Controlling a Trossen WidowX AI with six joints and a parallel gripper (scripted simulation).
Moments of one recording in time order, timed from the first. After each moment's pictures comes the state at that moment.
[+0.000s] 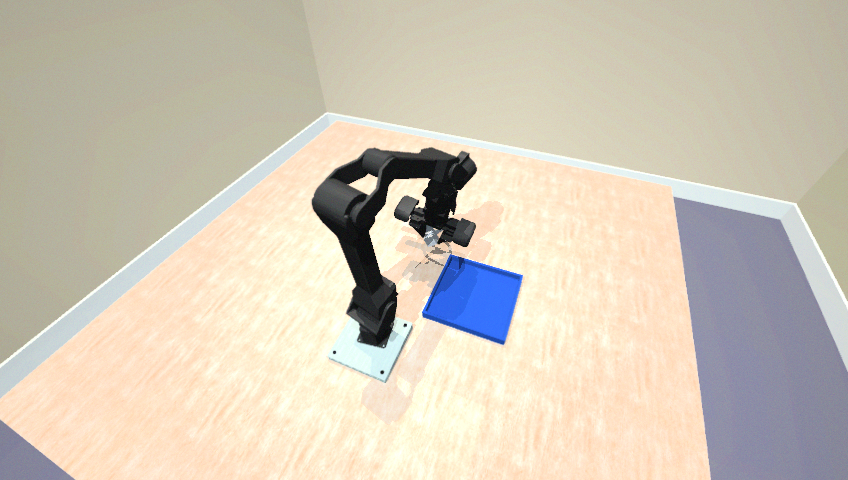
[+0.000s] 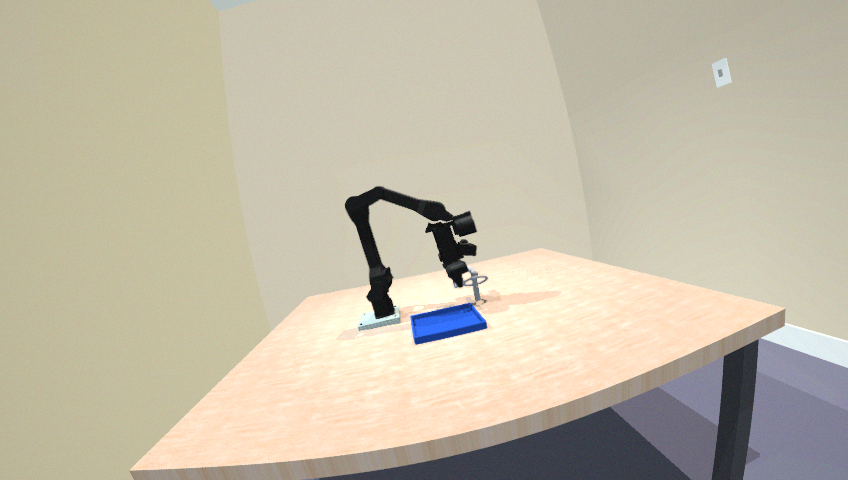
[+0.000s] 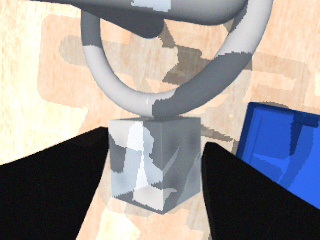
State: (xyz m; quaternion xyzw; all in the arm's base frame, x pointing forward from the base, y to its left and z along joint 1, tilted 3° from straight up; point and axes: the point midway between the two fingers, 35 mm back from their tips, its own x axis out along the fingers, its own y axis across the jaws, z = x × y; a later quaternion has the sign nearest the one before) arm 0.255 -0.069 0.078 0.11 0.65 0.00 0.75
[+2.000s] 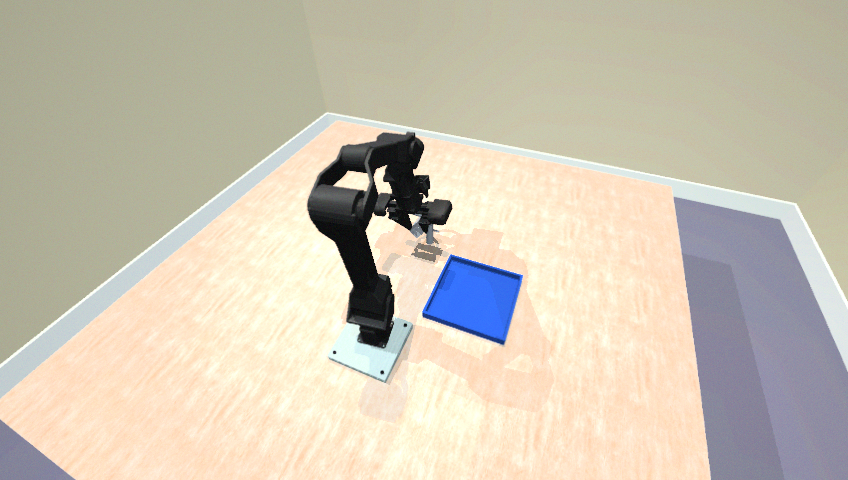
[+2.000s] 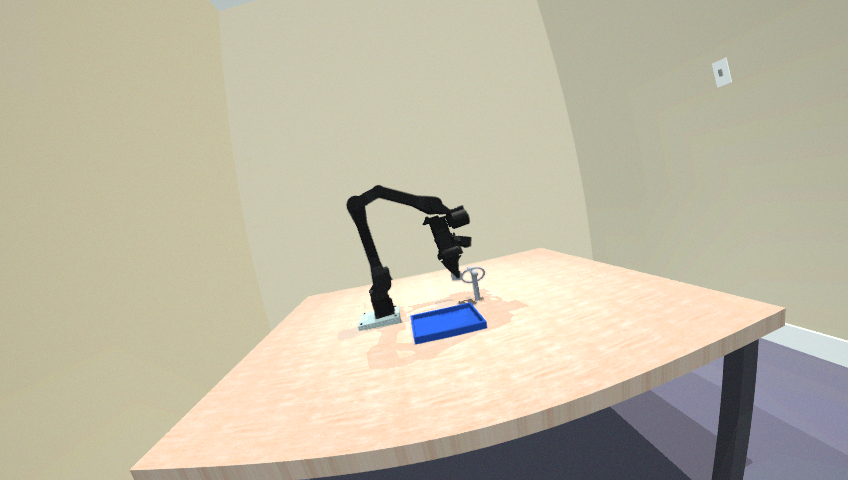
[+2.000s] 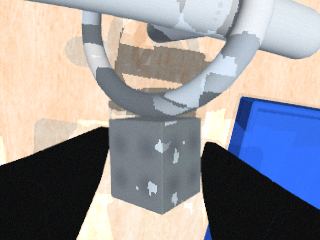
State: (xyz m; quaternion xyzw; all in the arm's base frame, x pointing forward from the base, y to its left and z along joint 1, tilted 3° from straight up) arm 0.263 -0.023 0.095 -0.01 0.67 -0.10 0.74
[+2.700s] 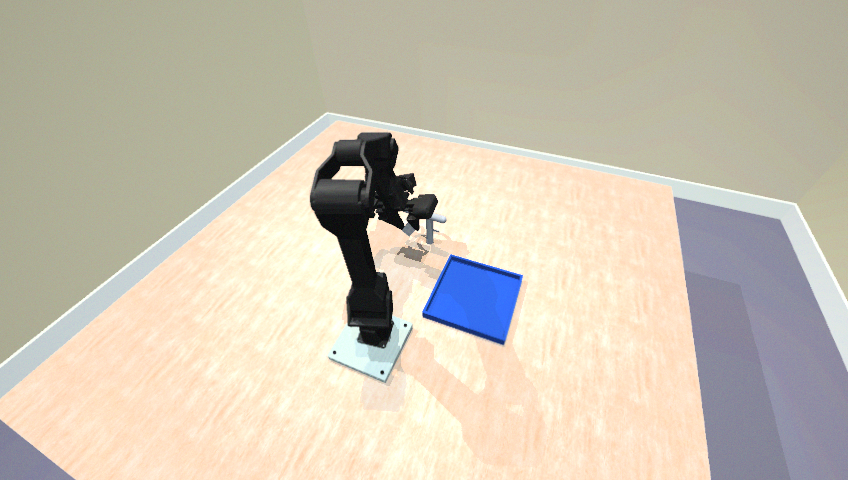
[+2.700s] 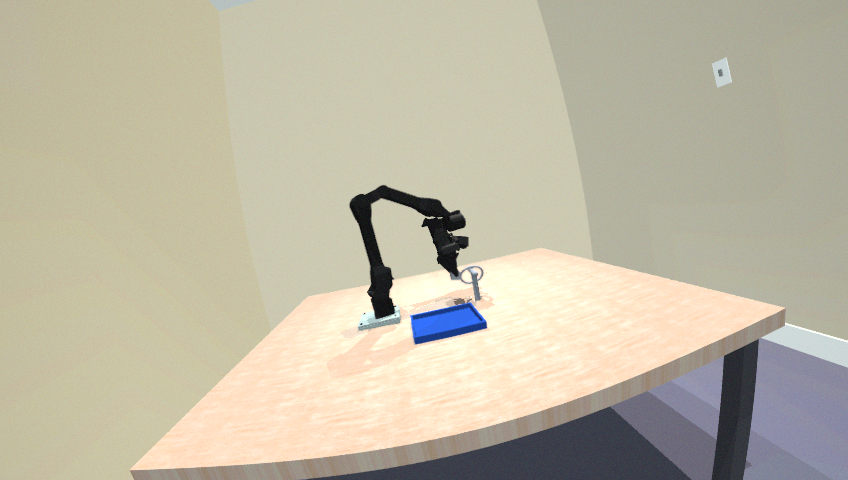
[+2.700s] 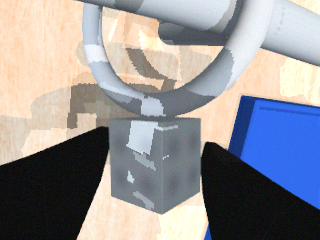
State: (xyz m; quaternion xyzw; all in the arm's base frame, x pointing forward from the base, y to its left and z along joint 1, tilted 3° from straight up) arm 0.266 0.003 0.092 -0.07 0.66 -0.14 0.73
